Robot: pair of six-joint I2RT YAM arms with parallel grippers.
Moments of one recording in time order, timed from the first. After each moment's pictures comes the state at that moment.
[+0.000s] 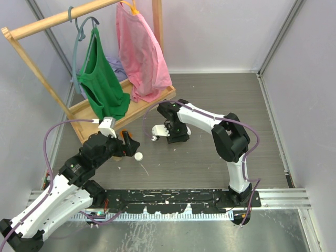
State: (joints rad) left arm -0.65 0.57 0.61 -0.48 -0.12 -0.53; right arm 0.75 2.01 1.56 -1.05 0.01 -1.10
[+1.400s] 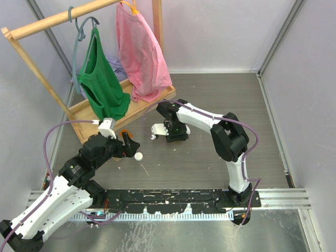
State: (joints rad) left arm -0.65 0.56 0.59 -0.48 -0.11 -0.53; right arm 0.75 2.02 1.57 -1.03 0.04 -1.07
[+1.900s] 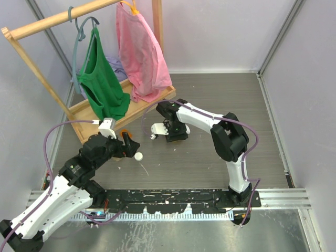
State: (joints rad) left arm -0.65 0.56 0.59 -0.48 -0.11 -0.53; right arm 0.75 2.03 1.58 -1.02 0.05 -1.07
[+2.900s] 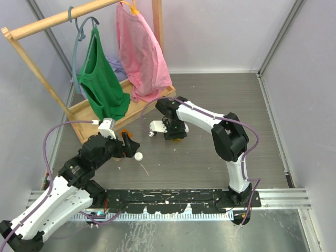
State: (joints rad) left arm -0.65 0.55 0.59 -0.48 -0.10 -0.53; right arm 0.75 2.03 1.63 -1.05 0.03 -1.05
